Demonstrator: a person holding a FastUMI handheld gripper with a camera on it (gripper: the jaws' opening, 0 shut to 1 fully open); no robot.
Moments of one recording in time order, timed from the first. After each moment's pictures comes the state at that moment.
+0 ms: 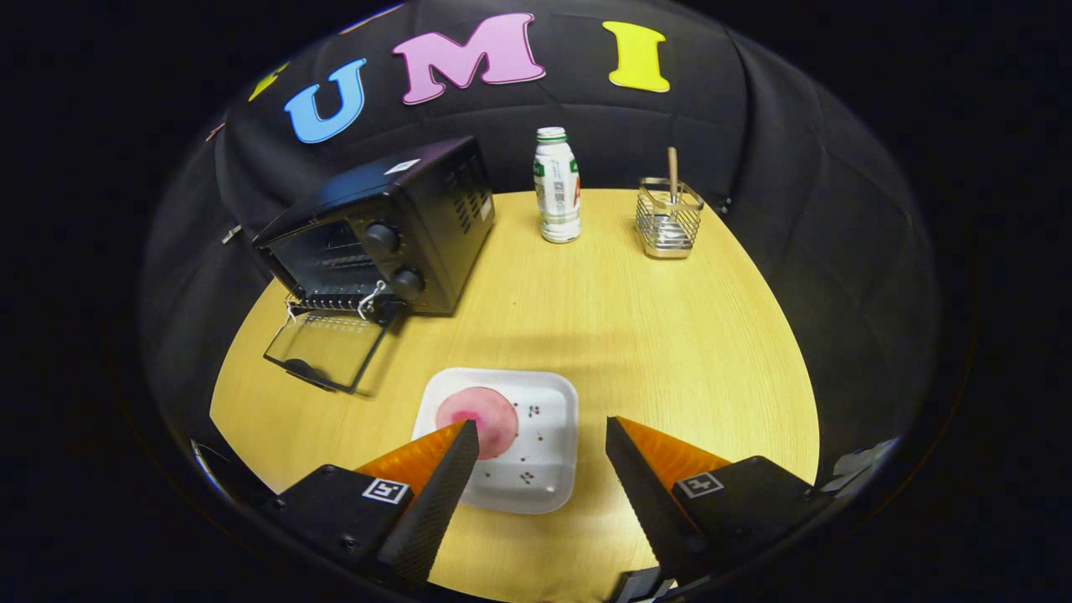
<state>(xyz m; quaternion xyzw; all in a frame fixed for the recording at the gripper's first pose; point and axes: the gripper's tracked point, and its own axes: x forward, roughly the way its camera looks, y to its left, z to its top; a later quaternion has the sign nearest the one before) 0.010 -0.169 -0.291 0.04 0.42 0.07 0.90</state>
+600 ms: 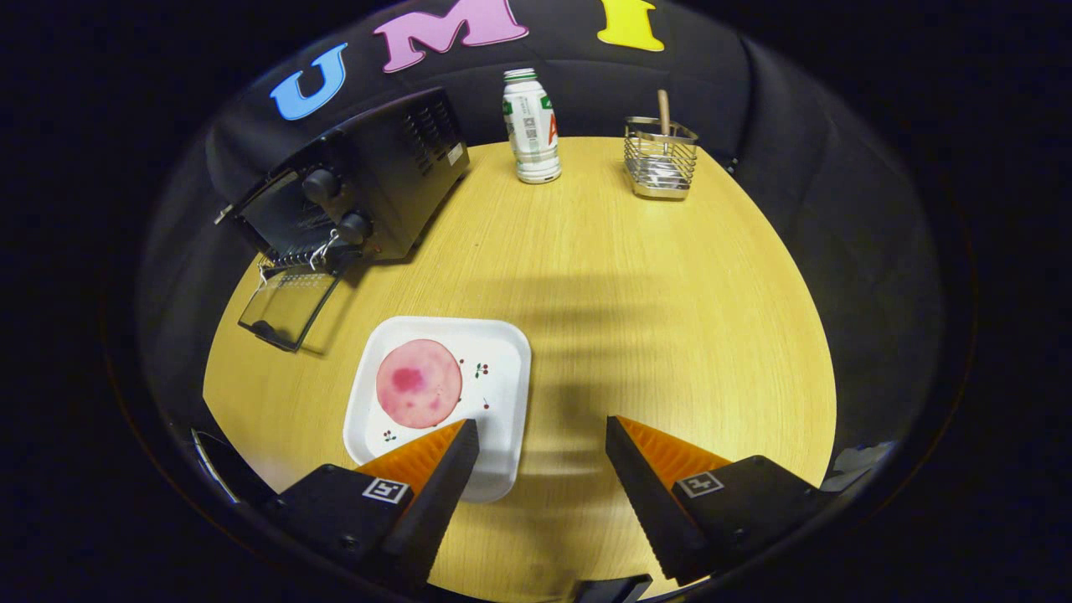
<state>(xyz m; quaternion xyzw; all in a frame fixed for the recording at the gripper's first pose) 0.010 -0.187 -0.349 0.02 0.48 0.09 0.87</state>
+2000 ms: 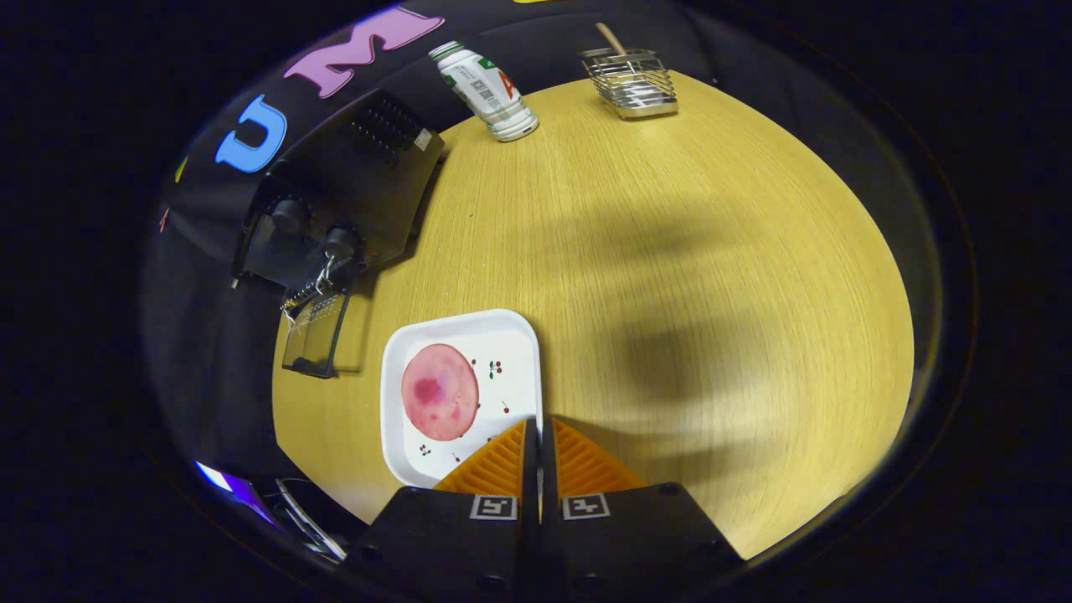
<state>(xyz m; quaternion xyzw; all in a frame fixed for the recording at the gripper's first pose) -0.013 -0.161 -0.364 0.23 0.54 0.08 0.80</state>
